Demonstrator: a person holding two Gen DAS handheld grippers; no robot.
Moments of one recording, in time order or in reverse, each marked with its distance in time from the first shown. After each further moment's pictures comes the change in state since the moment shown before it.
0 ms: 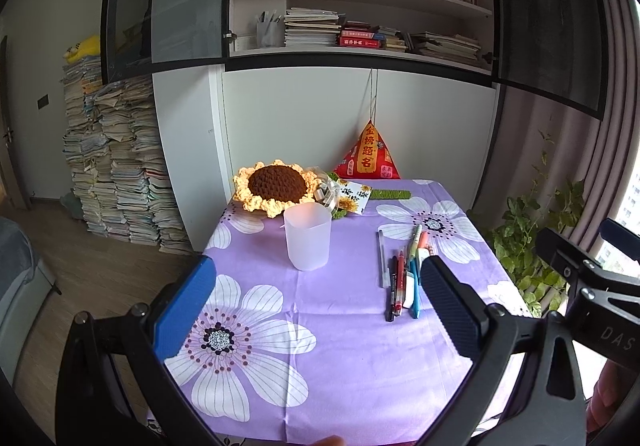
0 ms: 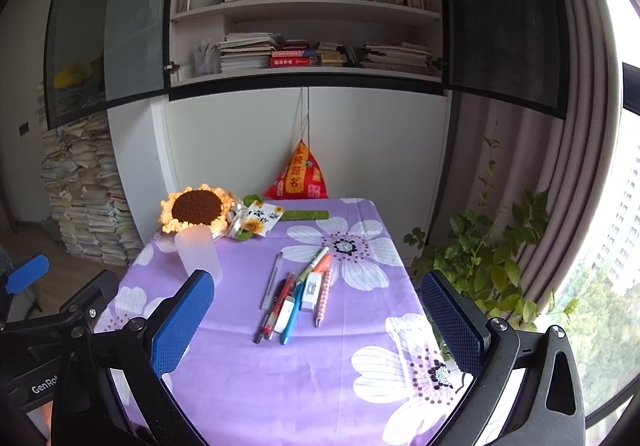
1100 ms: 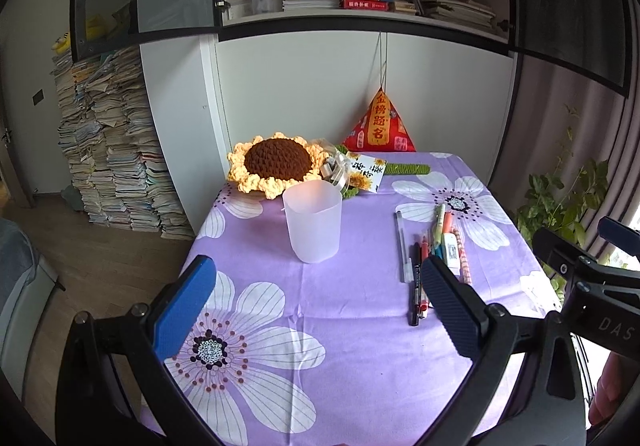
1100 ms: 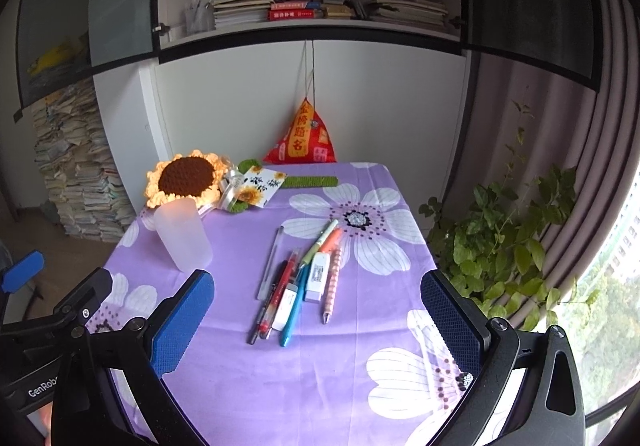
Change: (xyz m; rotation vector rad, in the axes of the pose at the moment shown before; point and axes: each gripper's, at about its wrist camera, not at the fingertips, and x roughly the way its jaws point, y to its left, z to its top) left arm 0.074 -0.003 0.000 0.027 0.103 0.036; right arm 0.084 0.004 -0.002 0.004 0.150 0.027
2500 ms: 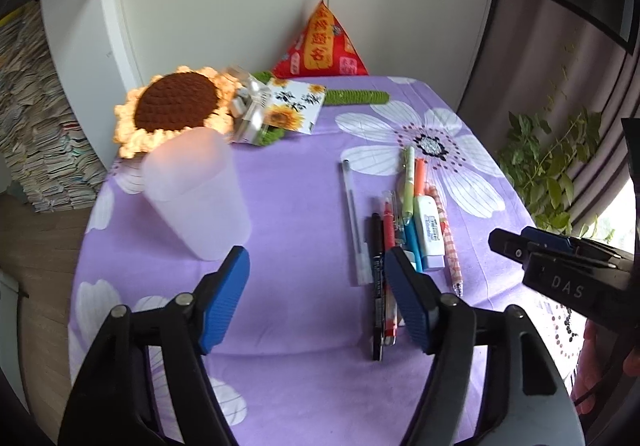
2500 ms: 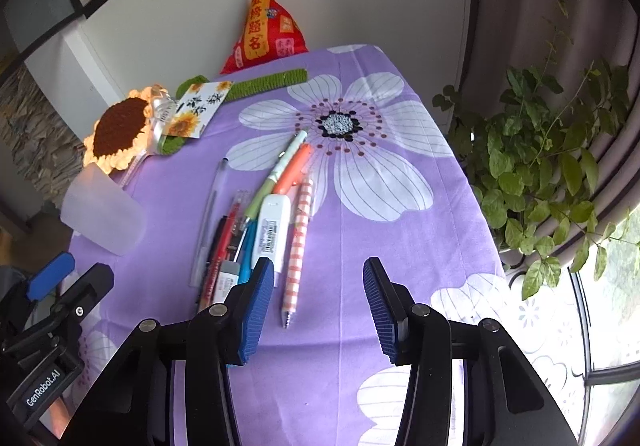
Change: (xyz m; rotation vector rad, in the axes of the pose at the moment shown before) left arm 0.138 -0.058 0.008 0.079 0.277 -0.178; right arm 0.158 -0.065 -0.012 0.165 0.384 0.072
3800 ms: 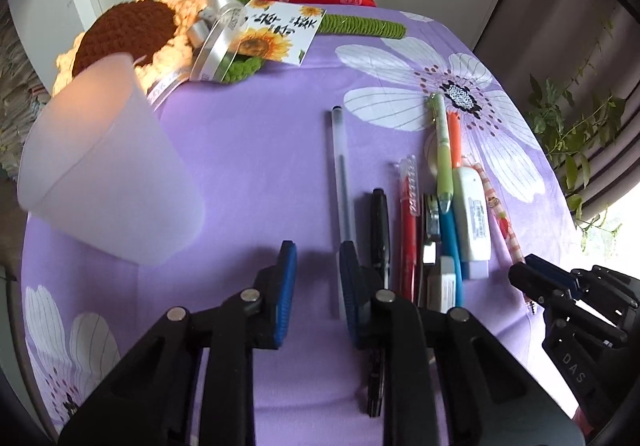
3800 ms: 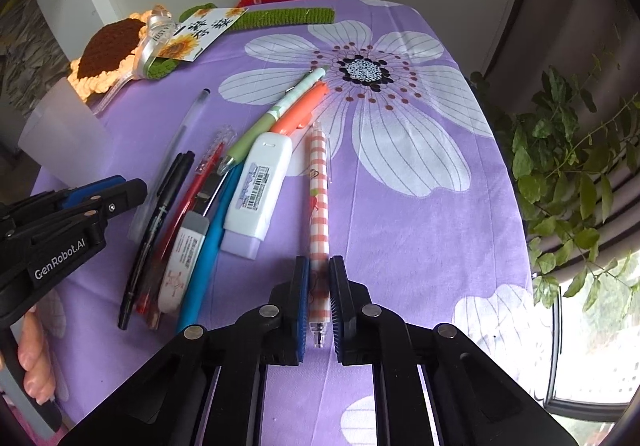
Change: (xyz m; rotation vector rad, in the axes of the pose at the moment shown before) left arm 0.085 0.009 0.007 -0.036 0.218 -0.051; right arm 0.048 0.016 -0.013 -0.172 0.122 -0.044
